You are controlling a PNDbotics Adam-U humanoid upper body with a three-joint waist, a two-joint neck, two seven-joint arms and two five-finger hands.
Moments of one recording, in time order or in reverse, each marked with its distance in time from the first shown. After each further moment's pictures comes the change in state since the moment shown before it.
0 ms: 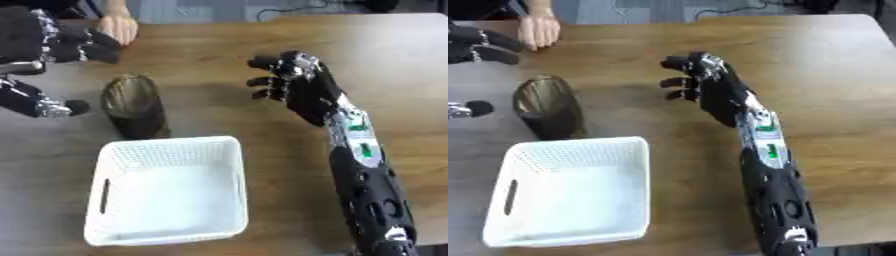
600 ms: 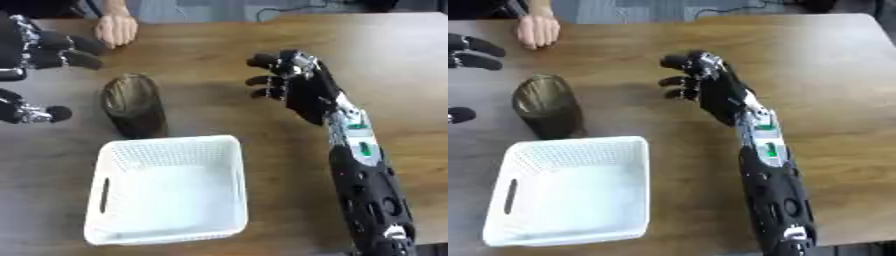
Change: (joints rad) left arm 0.031 0.052 0.010 -0.001 -0.037 -0.013 0.042; right arm 0.000 -0.001 -0.003 0.000 0.000 0.000 0.000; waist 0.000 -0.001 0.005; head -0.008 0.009
